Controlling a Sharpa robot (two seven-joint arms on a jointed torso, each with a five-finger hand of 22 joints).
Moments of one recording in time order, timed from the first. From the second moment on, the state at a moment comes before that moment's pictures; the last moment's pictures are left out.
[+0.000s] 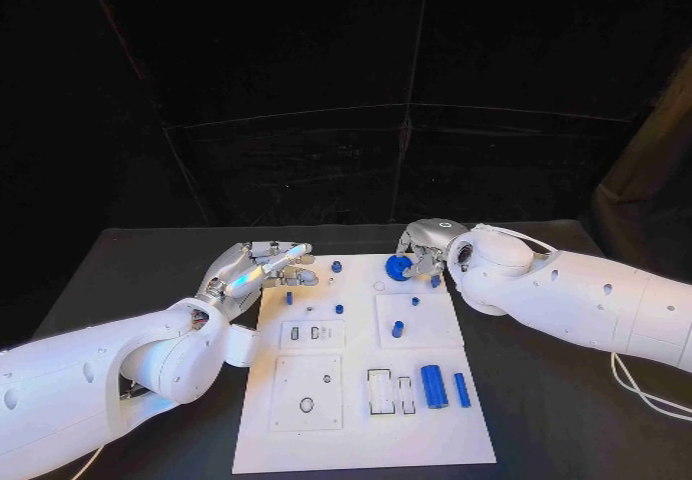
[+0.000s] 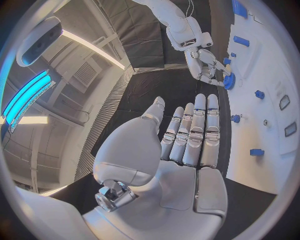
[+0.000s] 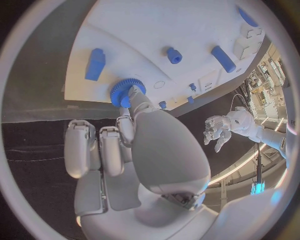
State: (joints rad) left arm 1.21 -0.90 -0.15 1.66 -0.02 -0.30 0.53; left_hand 1.28 0.11 0.00 0.00 0.05 0.92 0.23 0.10 0.07 1.00 0.18 0.12 0.07 1.10 0.13 0.18 0.18 0.17 0.96 0.24 0.27 0.09; right arm 1.21 -0.72 0.00 1.35 -1.65 -0.20 -0.29; right_hand 1.54 -0.02 0.10 0.12 0.13 0.99 0.14 0.19 0.07 1.37 0.05 1.27 1.24 1.47 -0.03 1.51 1.31 0.05 1.42 0.08 1.49 1.31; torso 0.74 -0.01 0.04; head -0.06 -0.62
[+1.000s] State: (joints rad) left arm 1.21 -0.90 -0.15 1.65 -0.02 -0.29 0.52; left_hand 1.28 0.11 0.00 0.00 0.05 0.92 0.23 0.10 0.07 1.00 0.18 0.12 0.07 1.10 0.13 0.17 0.18 0.17 0.96 0.23 0.27 0.09; right arm 1.21 -0.58 0.00 1.41 -1.63 -0.31 -0.29; right_hand 1.43 -0.04 0.19 0.13 0.17 0.99 0.14 0.15 0.07 1.42 0.04 1.29 1.28 1.47 -0.03 1.51 1.31 0.05 1.44 0.07 1.50 1.31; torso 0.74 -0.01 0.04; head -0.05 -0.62
